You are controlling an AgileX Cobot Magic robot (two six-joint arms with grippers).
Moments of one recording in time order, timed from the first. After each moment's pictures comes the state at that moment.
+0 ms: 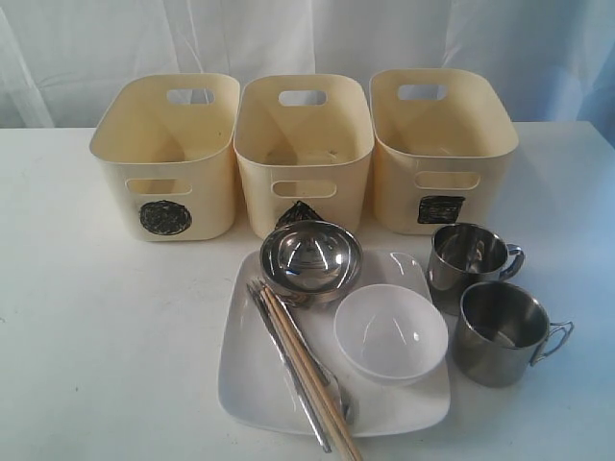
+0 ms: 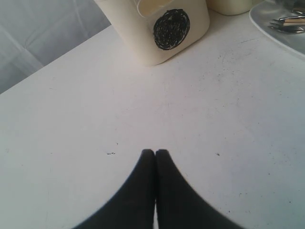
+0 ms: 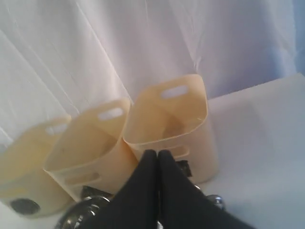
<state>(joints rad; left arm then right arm) -0.20 0.00 0.02 -0.13 0.38 0.55 -0.01 0.45 -0.50 0.49 0.33 -0.14</state>
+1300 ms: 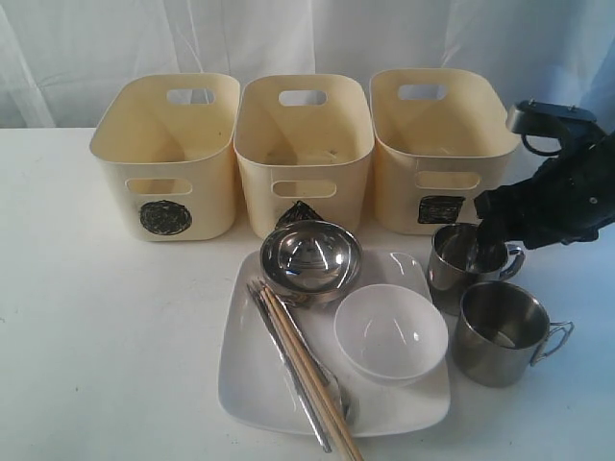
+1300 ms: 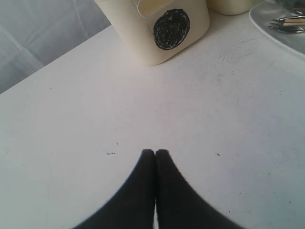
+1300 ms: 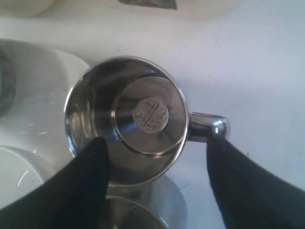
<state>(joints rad) -0.20 0.00 0.02 -0.13 0.38 0.55 -0.01 1.65 -1.03 0.49 0.68 -0.50</state>
